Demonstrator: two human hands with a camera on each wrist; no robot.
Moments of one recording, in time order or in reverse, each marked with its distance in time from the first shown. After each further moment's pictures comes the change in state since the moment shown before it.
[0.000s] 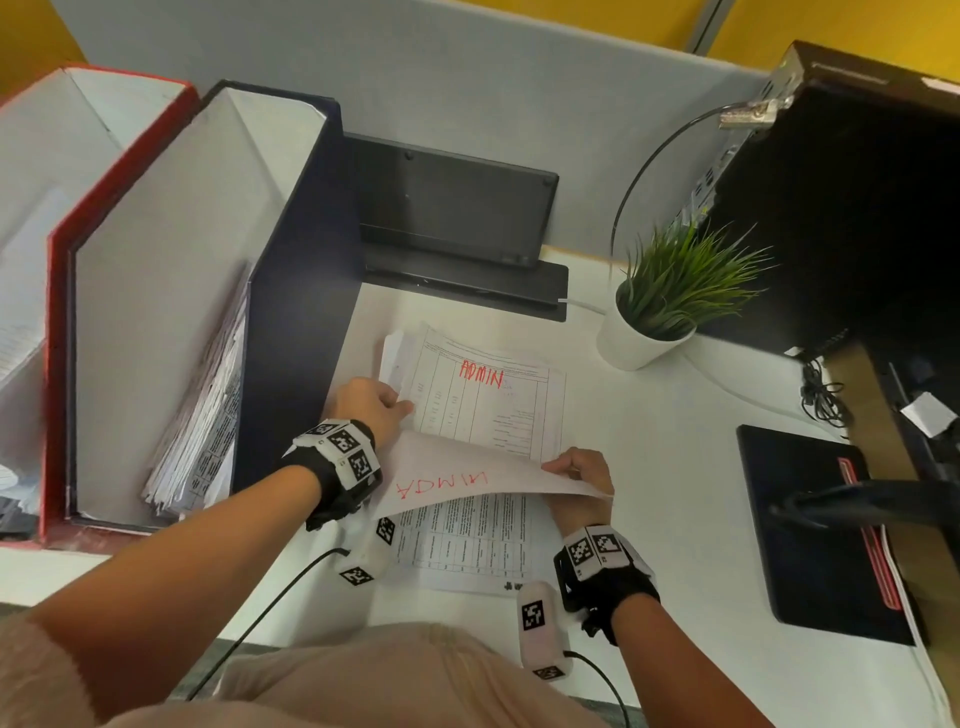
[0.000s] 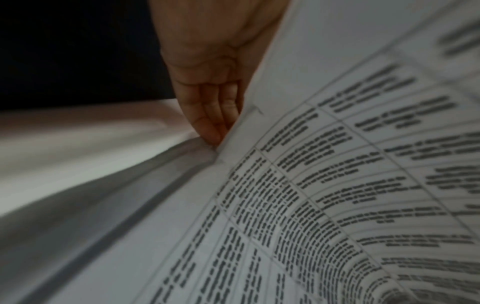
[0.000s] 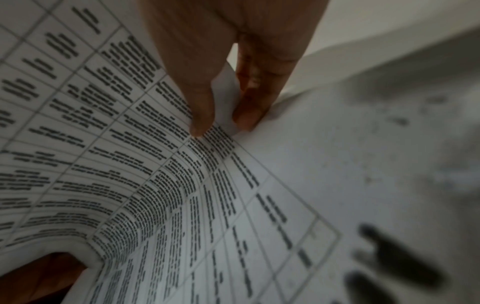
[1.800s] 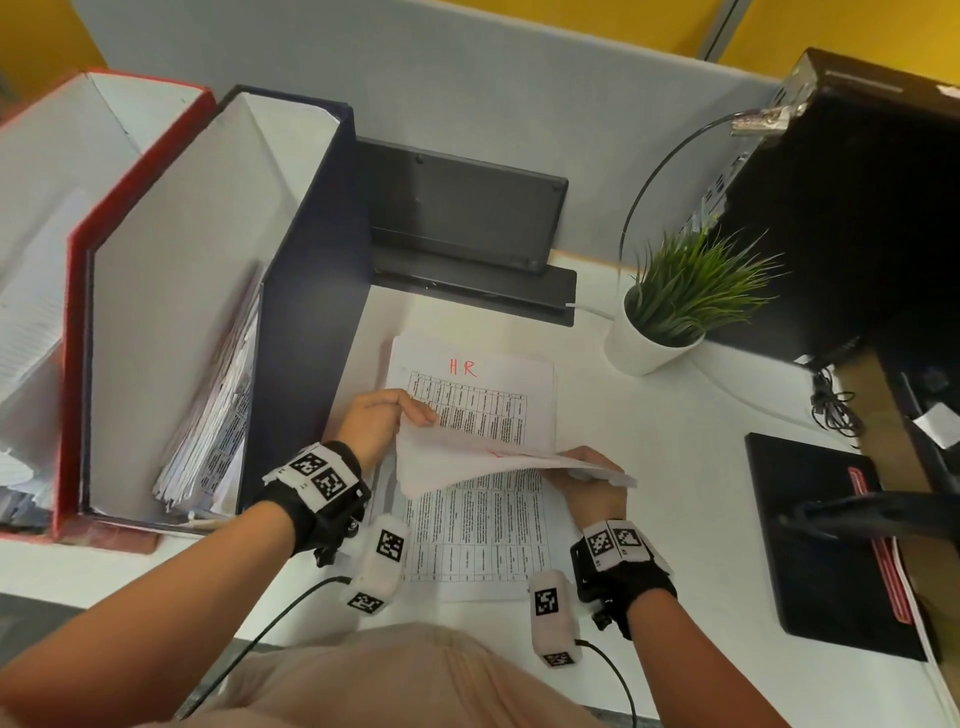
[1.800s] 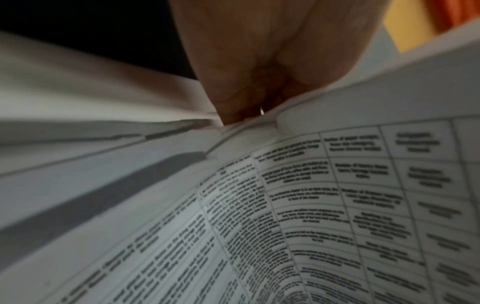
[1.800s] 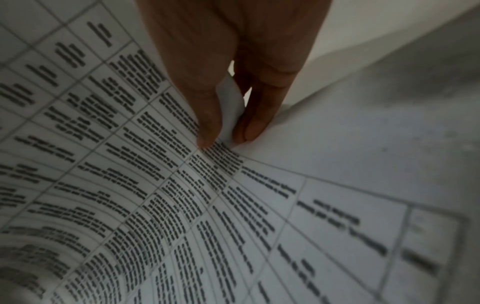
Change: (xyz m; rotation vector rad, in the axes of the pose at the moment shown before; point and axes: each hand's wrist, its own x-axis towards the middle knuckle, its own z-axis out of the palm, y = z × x) left_hand -0.029 0.007 -0.013 -0.700 -0.220 -0.017; right_hand 0.014 -0.006 -0.009 0.044 -0.129 -0.028
